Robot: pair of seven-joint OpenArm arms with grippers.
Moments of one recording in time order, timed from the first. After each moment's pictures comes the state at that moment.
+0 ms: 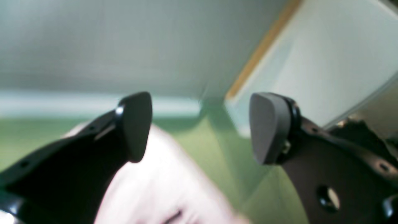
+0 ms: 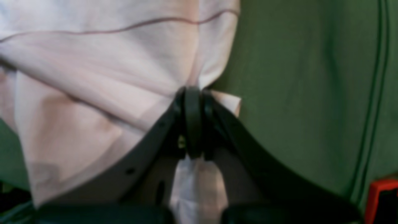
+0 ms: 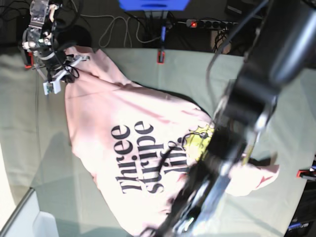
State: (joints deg) left arm -44.9 1.1 25.6 51.1 -39.0 -0.2 9.2; right arm -21.5 2.8 24.2 86.3 0.8 27.0 -27.4
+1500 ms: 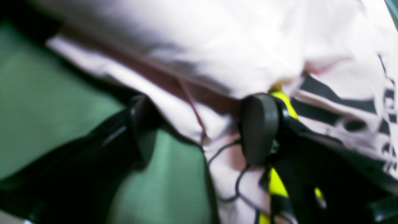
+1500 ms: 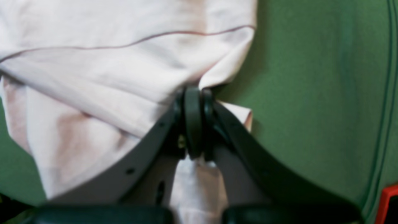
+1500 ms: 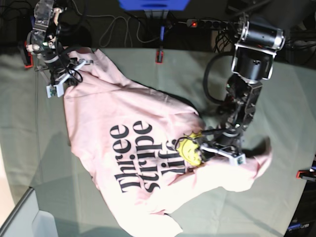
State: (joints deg) left arm -18.3 -7.1 9.9 44.9 -37.9 0.6 8.0; right arm -19.9 0.8 24.3 86.1 -0.2 26.6 -27.8
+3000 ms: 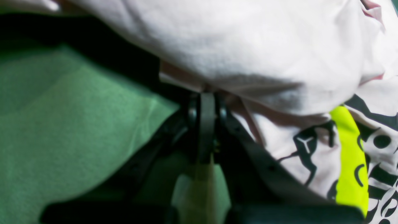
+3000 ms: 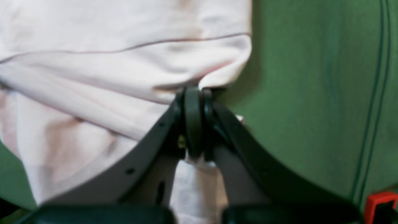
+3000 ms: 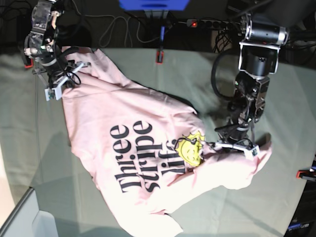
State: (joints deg) left arm -16.5 -8.7 2.8 43.0 -38.8 -0.1 7.6; right arm -18.5 1.9 24.3 85.9 -0.5 26.6 -28.8
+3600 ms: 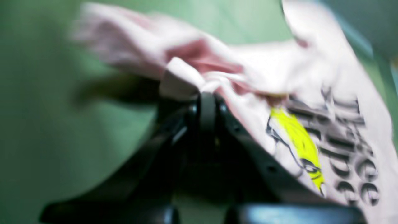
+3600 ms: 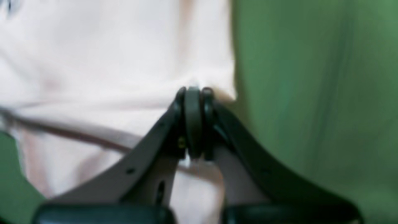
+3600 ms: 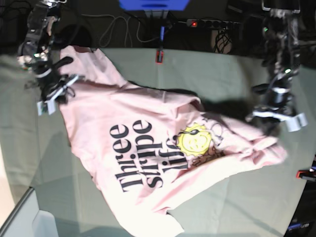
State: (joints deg) left arm 14.9 -16.0 -11.4 92.2 -38.8 0.7 12.8; right arm -16.3 2.7 24.4 93.0 -0.6 26.6 -28.7
